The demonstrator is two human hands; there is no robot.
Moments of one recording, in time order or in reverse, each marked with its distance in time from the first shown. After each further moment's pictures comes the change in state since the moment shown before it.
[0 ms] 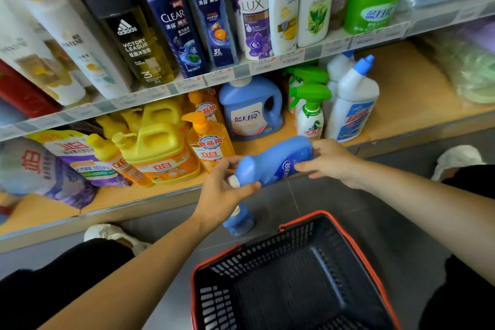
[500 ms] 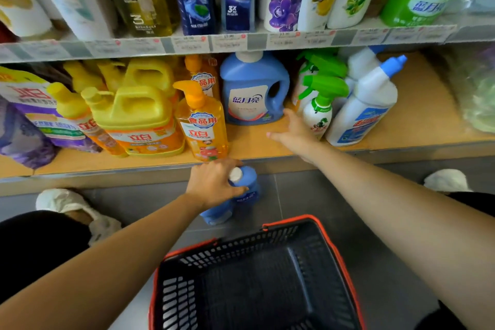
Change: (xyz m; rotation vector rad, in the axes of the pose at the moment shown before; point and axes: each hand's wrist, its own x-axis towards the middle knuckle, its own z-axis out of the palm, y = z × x) left_hand 0.041 -0.091 0.020 0.828 -0.148 0.062; right_hand 0.120 0.002 0.044 -0.307 0.162 -0.097
